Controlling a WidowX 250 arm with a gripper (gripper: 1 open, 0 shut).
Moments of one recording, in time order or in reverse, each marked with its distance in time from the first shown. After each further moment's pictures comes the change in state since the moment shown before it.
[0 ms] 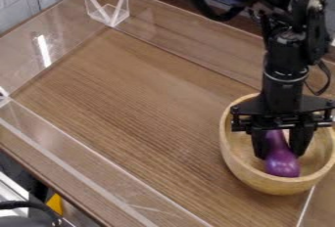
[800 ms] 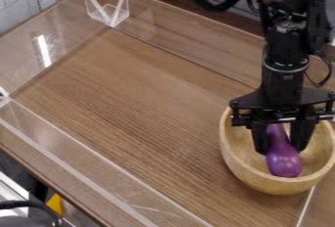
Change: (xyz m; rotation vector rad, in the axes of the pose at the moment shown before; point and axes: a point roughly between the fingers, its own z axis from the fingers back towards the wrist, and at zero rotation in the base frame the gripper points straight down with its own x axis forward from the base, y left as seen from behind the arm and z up) arm -0.001 0.002 0.010 -0.008 0.011 0.028
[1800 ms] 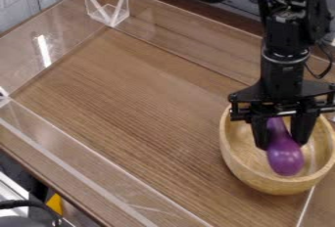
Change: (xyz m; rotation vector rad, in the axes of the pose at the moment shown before) arm -0.002 0.000 0.015 -0.020 -0.003 0.018
